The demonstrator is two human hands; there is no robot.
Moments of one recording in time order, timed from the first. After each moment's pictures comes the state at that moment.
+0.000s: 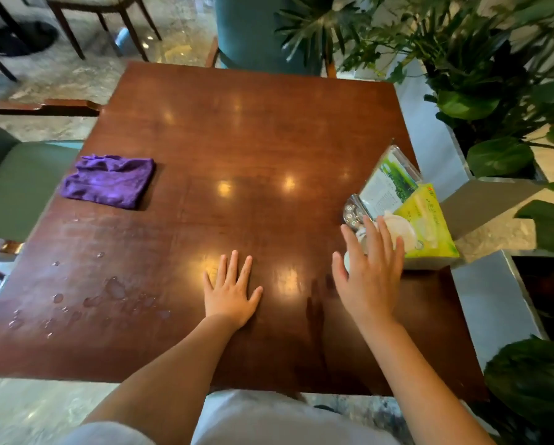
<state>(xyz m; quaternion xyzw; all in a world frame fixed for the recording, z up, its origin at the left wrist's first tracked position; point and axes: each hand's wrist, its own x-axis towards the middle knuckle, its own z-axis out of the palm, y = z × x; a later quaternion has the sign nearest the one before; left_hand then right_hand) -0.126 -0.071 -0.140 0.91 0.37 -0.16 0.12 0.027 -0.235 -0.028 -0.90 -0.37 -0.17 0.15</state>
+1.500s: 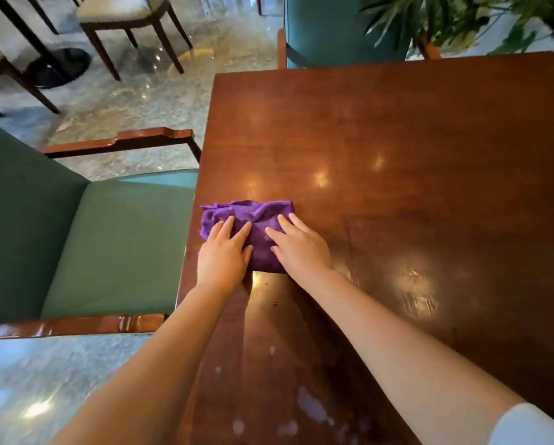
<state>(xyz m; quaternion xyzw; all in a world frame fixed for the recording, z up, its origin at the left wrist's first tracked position) -0.200 0.324 -0.130 0.93 0.35 -0.01 0.12 -0.088 0.219 -0.141 -0.86 -0.49 0.10 0.13</state>
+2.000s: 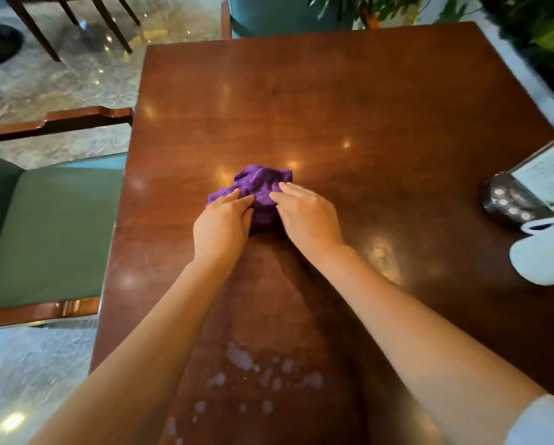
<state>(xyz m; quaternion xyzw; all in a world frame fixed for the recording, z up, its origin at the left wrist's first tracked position) -0.142 0.210 -0.088 0.93 0.30 0.11 0.19 -0.049 0.099 -0.089 -0.87 -0.42 0.02 0.27</state>
